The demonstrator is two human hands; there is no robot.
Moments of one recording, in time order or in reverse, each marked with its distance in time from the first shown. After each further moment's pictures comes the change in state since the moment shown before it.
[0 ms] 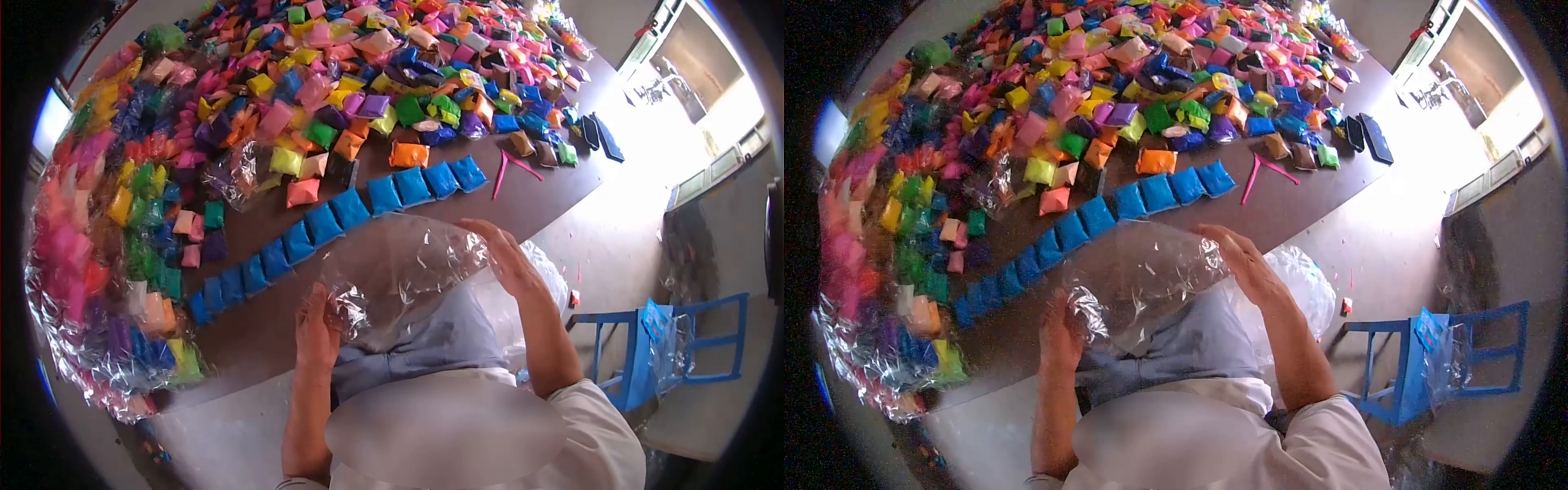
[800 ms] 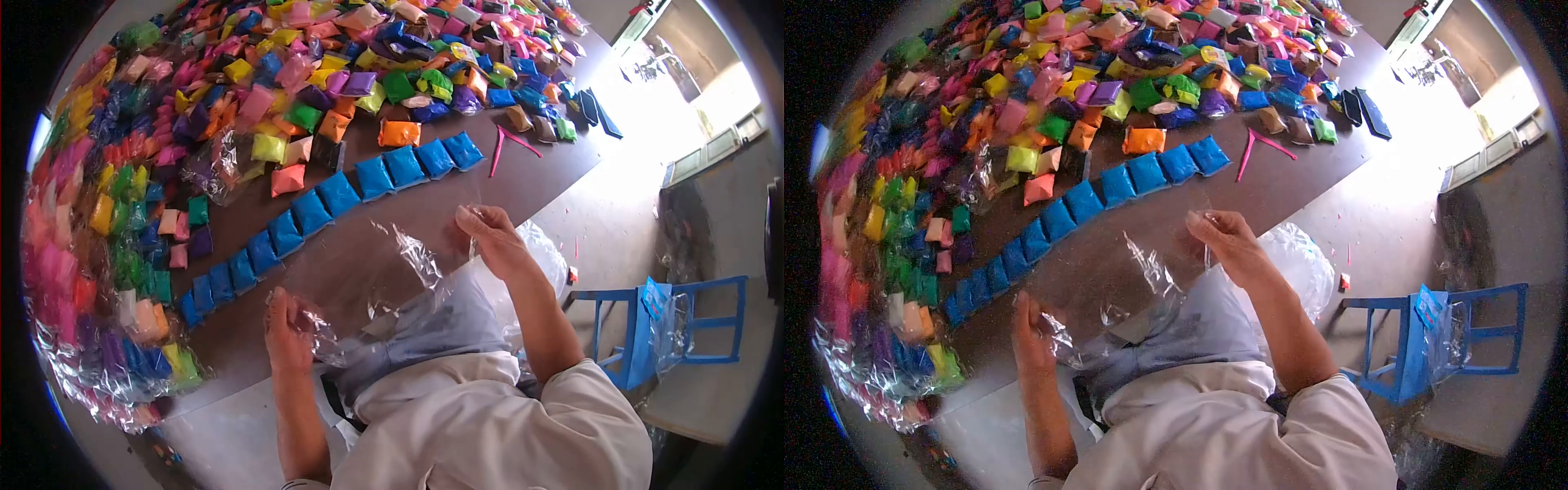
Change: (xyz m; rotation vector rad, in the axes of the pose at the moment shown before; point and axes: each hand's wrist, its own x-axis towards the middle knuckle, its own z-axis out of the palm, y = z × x) left_hand -0.013 0.029 0.002 0.111 0.165 0.090; right_hand 0.013 0.015 0.020 0.336 0.153 0.266
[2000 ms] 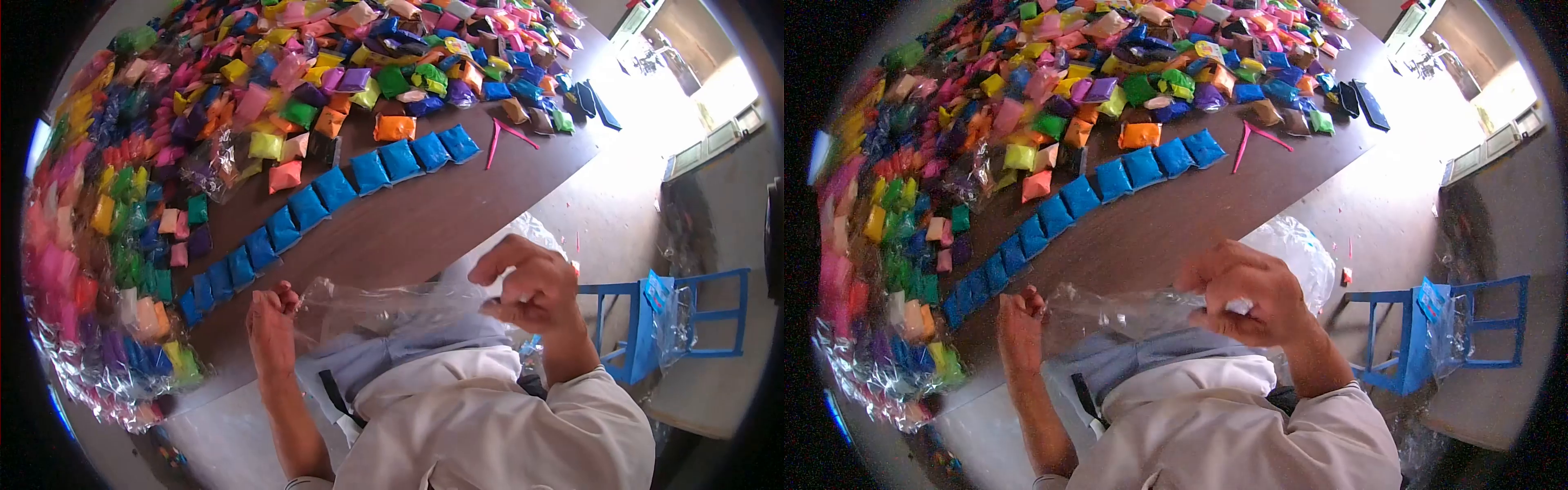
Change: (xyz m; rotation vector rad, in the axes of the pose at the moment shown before) left_hand 0.014 0.008 -0.041 0.018 -0.272 0.142; right_hand -0.070 -0.076 0.029 -0.545 -0.189 -0.887
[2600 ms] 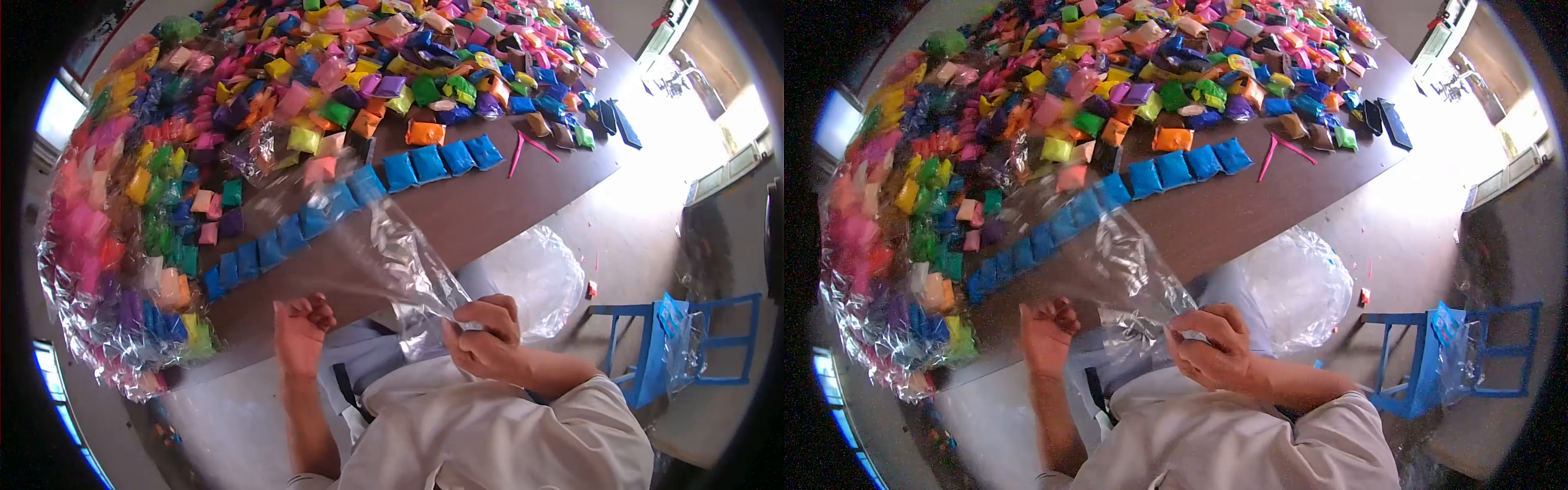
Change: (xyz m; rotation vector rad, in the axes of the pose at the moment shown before) left_hand -0.040 -0.011 -0.014 -0.248 -0.093 -0.108; right_hand -0.058 -0.011 0.079 -0.420 0.266 -0.200
